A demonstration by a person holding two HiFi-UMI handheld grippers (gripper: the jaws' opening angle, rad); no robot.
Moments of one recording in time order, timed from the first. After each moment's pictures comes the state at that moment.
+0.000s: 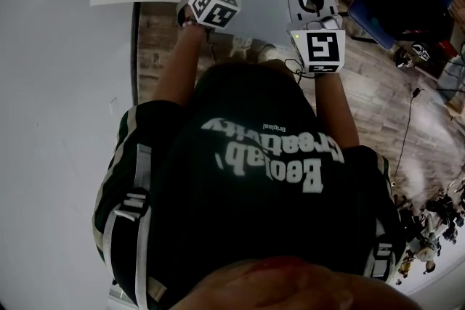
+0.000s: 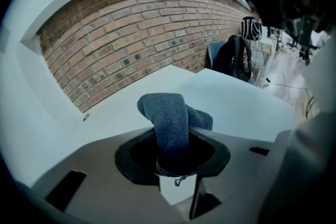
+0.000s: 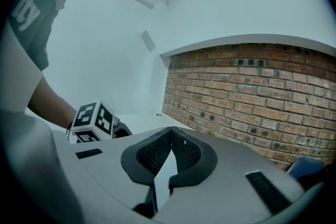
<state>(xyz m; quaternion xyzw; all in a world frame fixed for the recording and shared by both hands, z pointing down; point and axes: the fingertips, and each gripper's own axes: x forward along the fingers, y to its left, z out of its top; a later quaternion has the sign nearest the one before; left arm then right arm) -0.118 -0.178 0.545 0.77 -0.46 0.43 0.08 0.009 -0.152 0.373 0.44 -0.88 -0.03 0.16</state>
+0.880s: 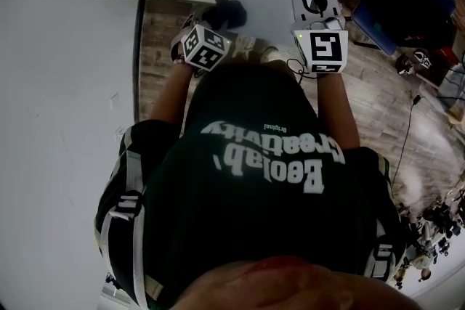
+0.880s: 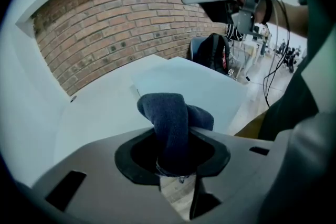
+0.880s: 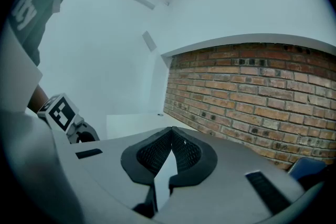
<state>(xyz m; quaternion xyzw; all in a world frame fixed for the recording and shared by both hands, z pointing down) -0.129 -0.053 0.562 0.79 -0.38 0.45 0.14 0.005 -0.149 0.375 0.43 -0.89 -0.03 0.16</state>
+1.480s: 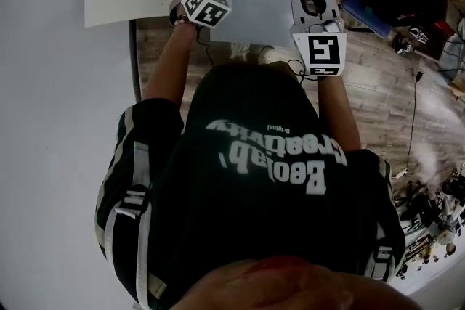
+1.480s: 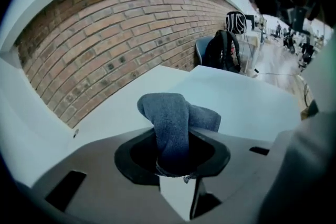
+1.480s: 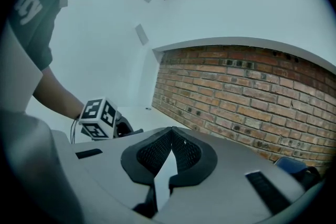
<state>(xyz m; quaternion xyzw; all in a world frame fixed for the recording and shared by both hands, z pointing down) -0.104 -0.203 0.564 0.80 -0.39 0.45 0.04 0.044 -0.156 0.374 0.49 -0.85 -0.04 0.19</state>
